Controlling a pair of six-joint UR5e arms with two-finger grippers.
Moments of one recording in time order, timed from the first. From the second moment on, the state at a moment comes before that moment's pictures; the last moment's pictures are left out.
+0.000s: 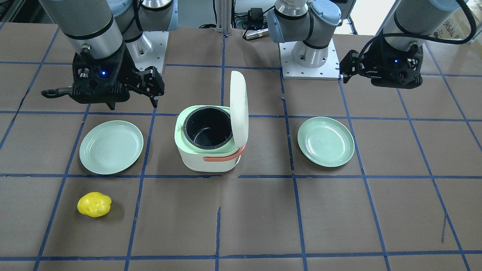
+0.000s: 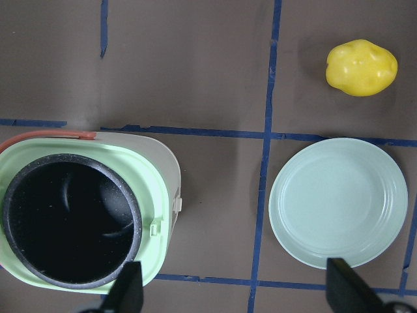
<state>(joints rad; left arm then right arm) -1.38 -1.52 -1.61 -1.78 1.69 0.28 1.65 -1.48 1.49 -1.57 -1.53 0.01</state>
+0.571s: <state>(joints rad) -1.38 -1.52 -1.61 -1.78 1.69 0.28 1.61 -1.48 1.49 -1.57 -1.52 -0.01</state>
